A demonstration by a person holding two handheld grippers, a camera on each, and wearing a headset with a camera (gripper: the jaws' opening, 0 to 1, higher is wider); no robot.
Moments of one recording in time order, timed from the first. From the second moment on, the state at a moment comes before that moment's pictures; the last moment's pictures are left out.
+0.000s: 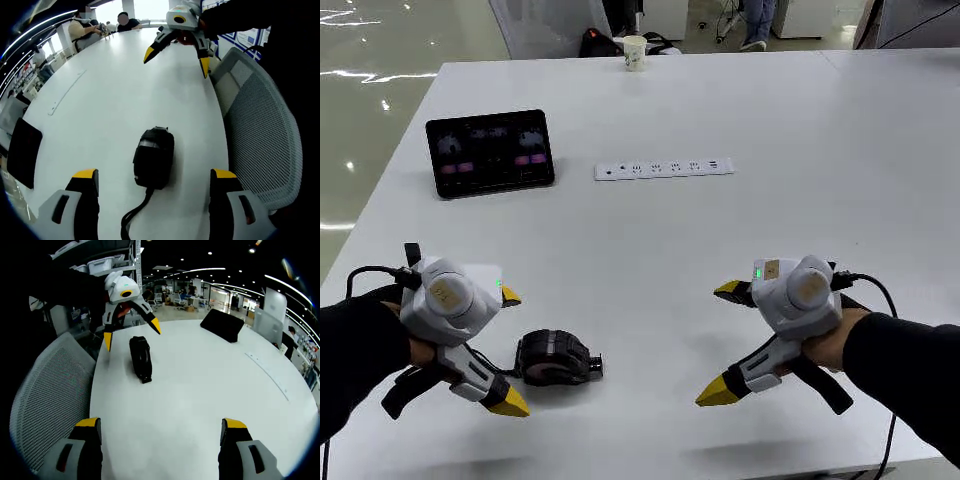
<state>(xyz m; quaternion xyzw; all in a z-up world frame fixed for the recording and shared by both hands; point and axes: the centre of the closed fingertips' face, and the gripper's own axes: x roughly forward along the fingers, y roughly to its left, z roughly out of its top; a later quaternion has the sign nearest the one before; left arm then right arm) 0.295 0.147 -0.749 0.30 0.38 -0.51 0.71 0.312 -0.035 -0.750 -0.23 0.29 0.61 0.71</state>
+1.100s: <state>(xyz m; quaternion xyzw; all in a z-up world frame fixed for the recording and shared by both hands) 0.310 0.116 -0.781 0.36 0.37 -0.52 0.68 0.307 0.049 -0.774 -0.22 0.29 0.63 0.68</state>
